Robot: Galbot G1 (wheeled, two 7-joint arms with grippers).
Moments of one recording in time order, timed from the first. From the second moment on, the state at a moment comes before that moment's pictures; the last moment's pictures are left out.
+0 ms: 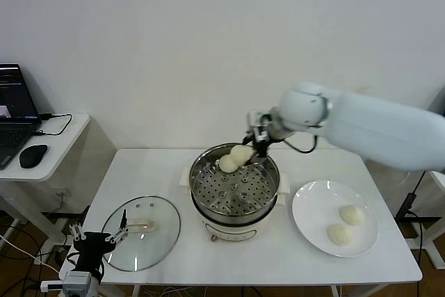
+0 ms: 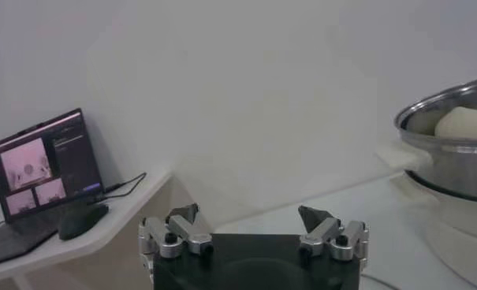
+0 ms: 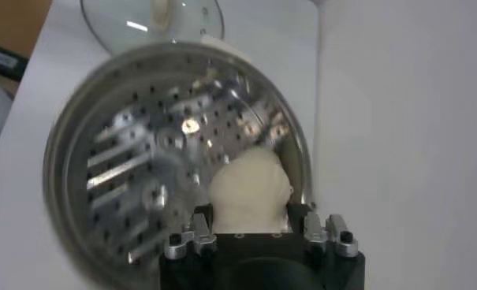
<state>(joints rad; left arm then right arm) 1.73 -1.24 -0.67 -2.21 -0.02 0.16 -0.17 0.58 0.97 -1.23 1.54 0.51 -0.60 -0.77</state>
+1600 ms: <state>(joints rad) 1.74 -1.22 -0.67 -2.21 -0.03 0.16 -0.18 0.62 0.72 -1.25 1.62 0.31 -0.46 -1.06</state>
